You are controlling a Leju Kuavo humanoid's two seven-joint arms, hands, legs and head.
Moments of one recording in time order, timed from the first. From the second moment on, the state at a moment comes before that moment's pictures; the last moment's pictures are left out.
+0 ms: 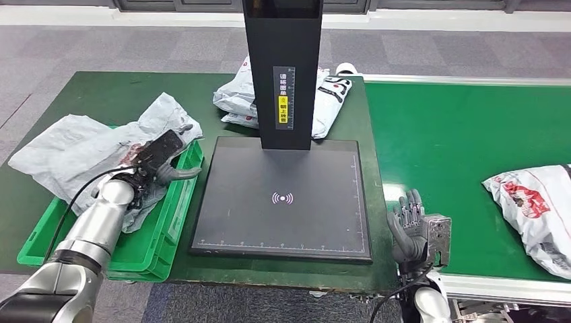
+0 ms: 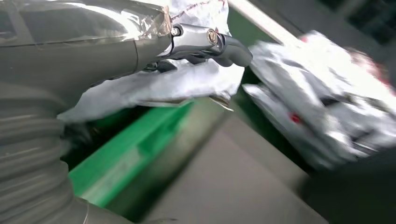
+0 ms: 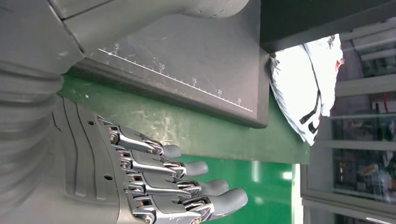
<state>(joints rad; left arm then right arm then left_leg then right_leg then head) -0.68 0.14 -0.13 -0.78 -0.35 -0.23 -0.30 -0.04 0.04 -0.01 -1.23 -0.10 -0.03 -0.37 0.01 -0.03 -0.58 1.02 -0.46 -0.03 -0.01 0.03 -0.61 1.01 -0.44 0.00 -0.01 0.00</state>
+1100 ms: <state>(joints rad) -0.58 -0.22 -0.20 -0.83 0.09 0.02 -0.51 -0.12 0.03 -0.01 -1.15 0.15 -0.39 -0.46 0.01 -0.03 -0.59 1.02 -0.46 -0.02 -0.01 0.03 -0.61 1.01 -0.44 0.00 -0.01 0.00</state>
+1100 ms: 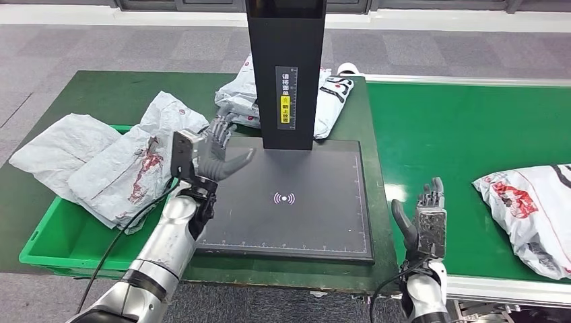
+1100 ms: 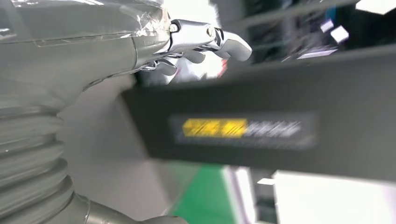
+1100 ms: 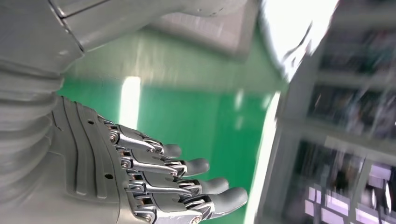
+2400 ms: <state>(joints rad) -0.61 -0.31 -0.32 -0.49 0.09 0.16 -0.54 -0.30 -0.26 -0.67 -0.50 1.54 -0.70 0.26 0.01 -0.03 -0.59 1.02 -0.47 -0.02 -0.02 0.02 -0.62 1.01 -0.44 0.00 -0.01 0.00</state>
